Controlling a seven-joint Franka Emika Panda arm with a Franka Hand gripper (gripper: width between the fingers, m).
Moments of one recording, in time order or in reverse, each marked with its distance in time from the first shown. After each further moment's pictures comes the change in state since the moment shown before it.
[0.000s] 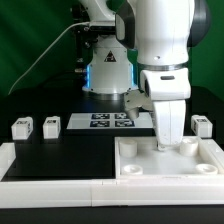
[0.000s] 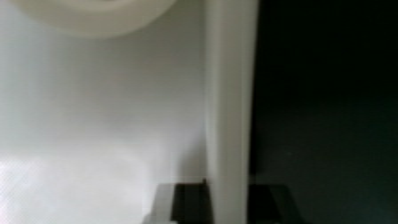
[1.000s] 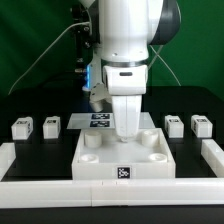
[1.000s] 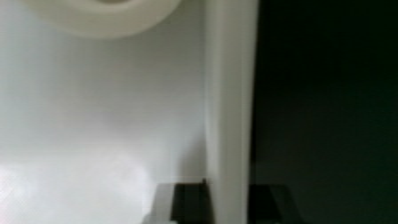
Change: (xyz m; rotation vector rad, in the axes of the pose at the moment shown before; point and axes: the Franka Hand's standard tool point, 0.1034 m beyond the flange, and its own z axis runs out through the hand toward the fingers) arm -0.054 -0.034 -0.003 0.035 -0.030 0.015
